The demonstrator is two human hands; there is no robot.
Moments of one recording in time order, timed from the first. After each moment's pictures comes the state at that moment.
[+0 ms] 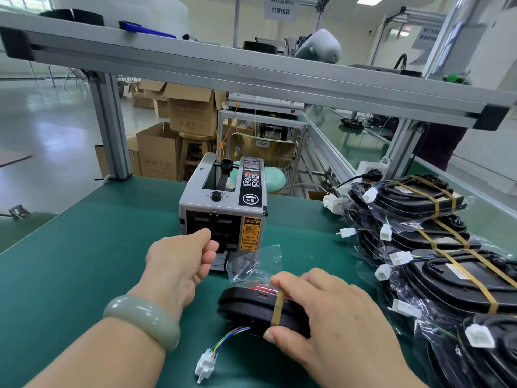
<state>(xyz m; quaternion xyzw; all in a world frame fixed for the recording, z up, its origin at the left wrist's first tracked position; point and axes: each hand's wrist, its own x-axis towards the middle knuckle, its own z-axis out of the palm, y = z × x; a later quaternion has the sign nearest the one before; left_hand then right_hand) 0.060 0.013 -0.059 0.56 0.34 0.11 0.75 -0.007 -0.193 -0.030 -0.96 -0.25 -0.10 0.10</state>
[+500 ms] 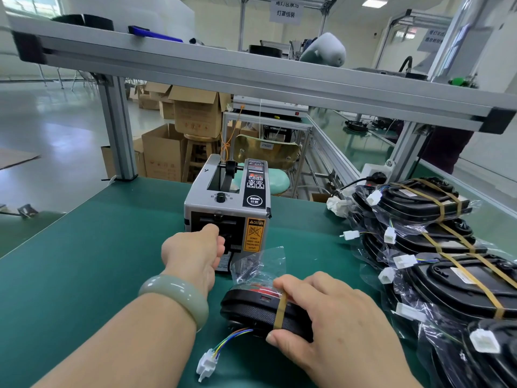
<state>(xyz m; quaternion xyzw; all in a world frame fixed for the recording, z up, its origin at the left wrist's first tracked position) 0.074 -0.003 -0.050 0.53 0.39 0.17 0.73 -0.011 -0.189 -0.029 -0.97 -0.23 -0.10 0.08</state>
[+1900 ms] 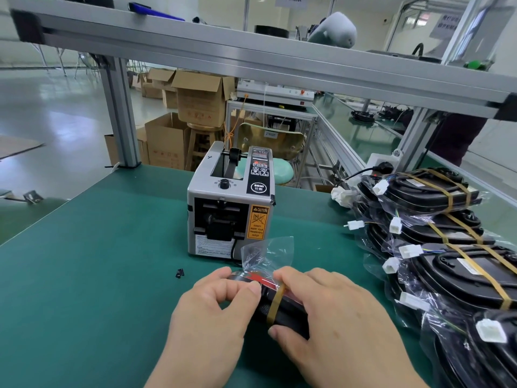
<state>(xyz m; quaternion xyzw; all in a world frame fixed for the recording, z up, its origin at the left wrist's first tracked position) -0.045 -0.040 -0.059 0.75 0.15 0.10 0.64 -0.018 -0.189 -0.033 -0.95 -0.27 -0.11 0.09</state>
